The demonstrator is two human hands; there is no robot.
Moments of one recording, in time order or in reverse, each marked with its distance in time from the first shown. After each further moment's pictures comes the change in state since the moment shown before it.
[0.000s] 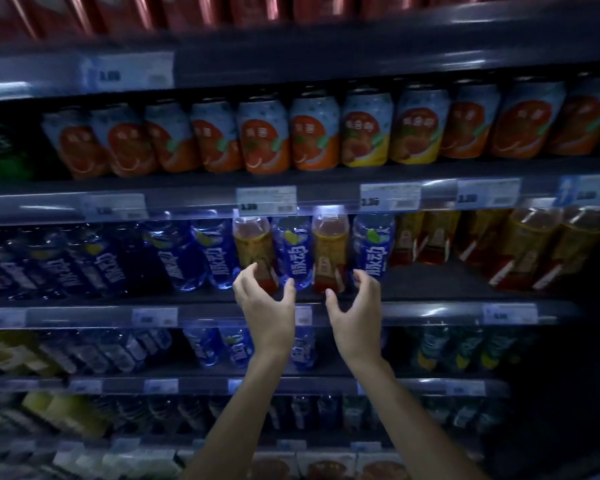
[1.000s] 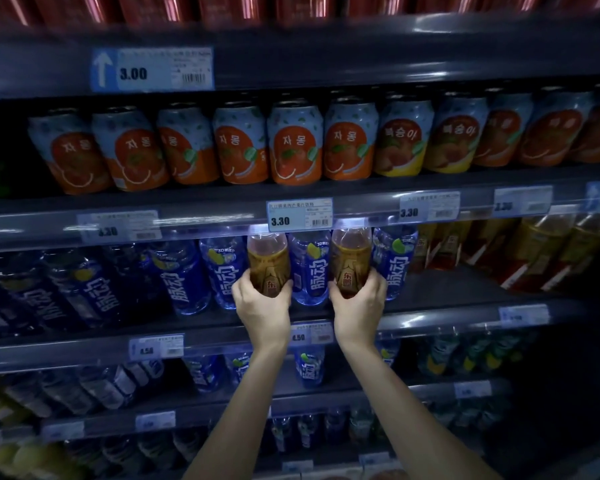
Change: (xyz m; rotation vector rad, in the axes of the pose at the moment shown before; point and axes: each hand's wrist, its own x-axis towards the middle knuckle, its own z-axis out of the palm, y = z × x) left_hand 0.061 -0.032 0.000 -0.075 -0.001 -0.144; right_hand 0.030 -0.016 0.062 -0.059 0.244 0.211
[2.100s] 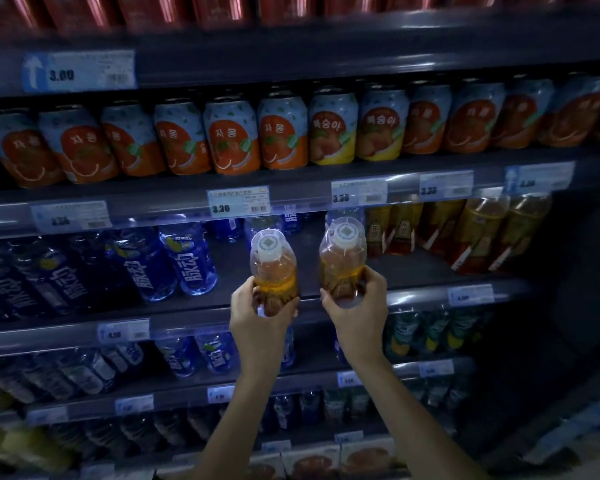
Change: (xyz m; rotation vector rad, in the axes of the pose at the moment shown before) left_hand -0.089 0.019 -0.003 -0.104 -0.155 0.236; right_hand 0.002 0.034 -0.099 0.255 -0.071 -0.225
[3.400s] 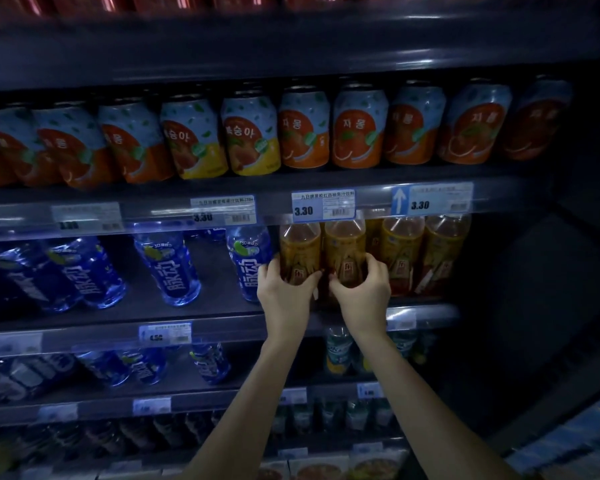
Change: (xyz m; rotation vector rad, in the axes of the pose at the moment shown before) left_hand -0.013 0.083 0.211 0.062 -0.012 -0.126; right_hand 0.133 0.093 -0.113 -0.155 -0.082 0.145
